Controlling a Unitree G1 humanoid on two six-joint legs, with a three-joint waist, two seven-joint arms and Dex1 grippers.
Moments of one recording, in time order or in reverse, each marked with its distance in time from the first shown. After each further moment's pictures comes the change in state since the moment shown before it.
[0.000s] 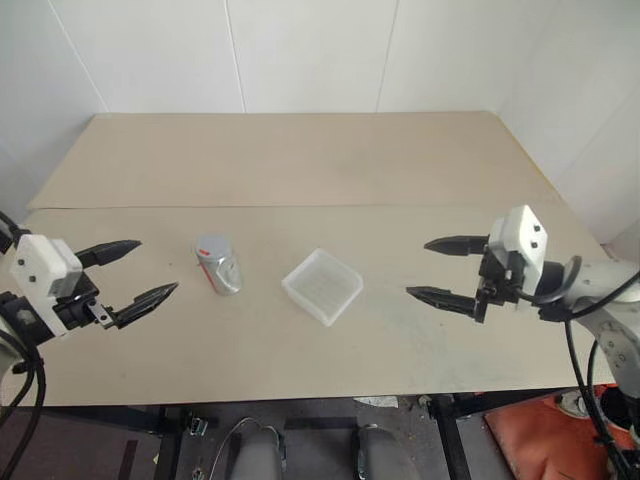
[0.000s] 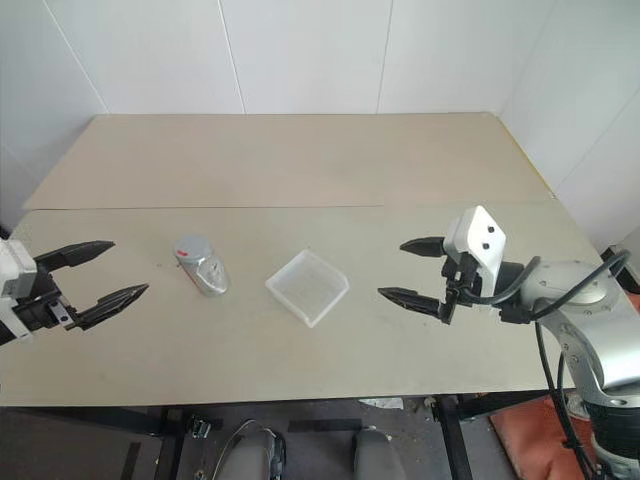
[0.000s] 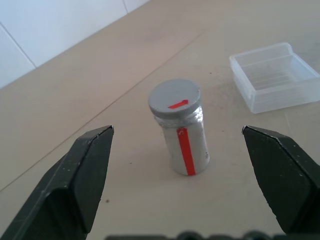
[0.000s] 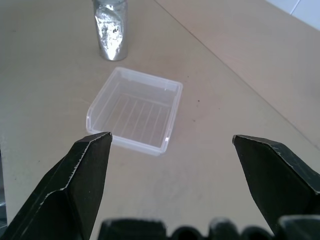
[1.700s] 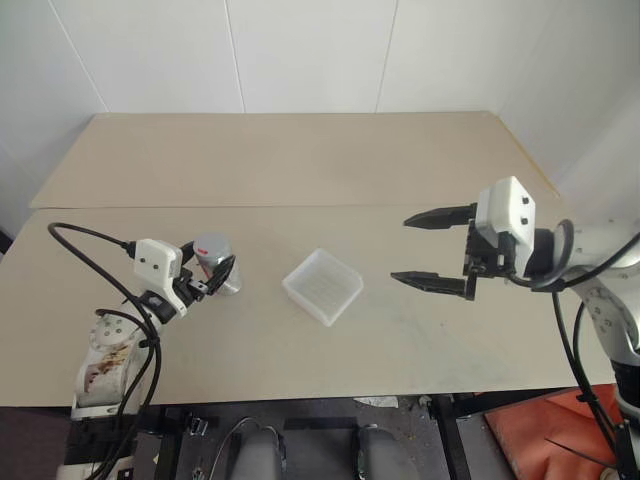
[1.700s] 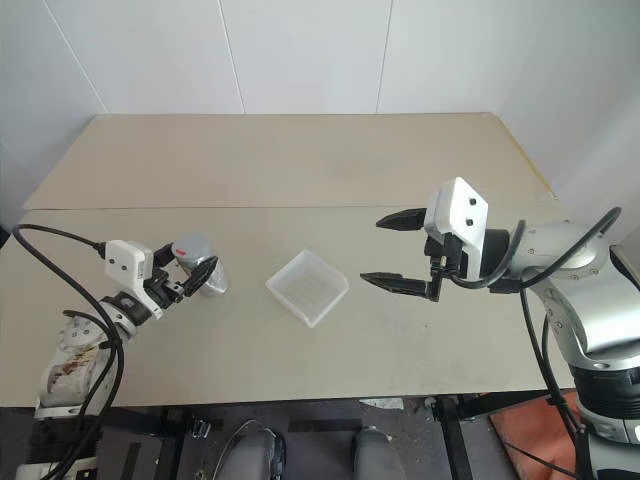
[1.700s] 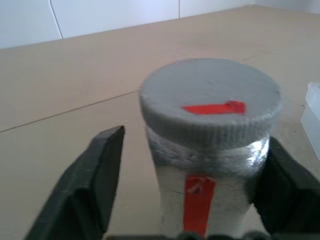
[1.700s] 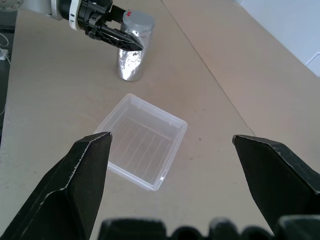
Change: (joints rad) left arm -0.288 -0.389 -0.394 0.262 0.213 -0.119 0.406; right arm -0.202 0.004 0.093 0.034 -0.054 -0.056 0.091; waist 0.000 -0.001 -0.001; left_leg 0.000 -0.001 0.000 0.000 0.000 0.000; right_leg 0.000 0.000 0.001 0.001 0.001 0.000
